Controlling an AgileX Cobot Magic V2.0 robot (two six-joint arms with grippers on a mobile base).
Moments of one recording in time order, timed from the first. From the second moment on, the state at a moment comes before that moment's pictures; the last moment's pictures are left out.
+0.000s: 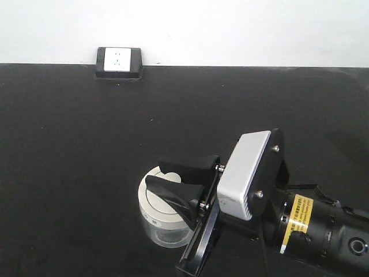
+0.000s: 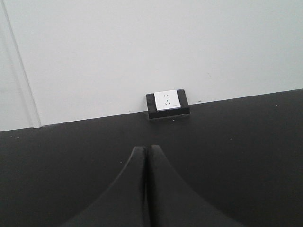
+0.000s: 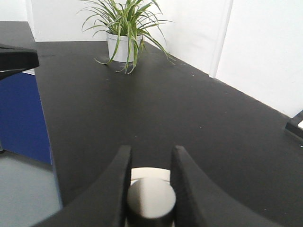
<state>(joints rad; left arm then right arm) -0.03 -0.01 -0.21 0.06 0.30 0.01 0.79 1.17 -0.60 -0.63 -0.48 0.43</state>
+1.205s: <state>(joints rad) -0.03 -0.01 -0.21 0.06 0.30 0.01 0.29 1.80 -0.96 -0.72 -0.87 0.44</state>
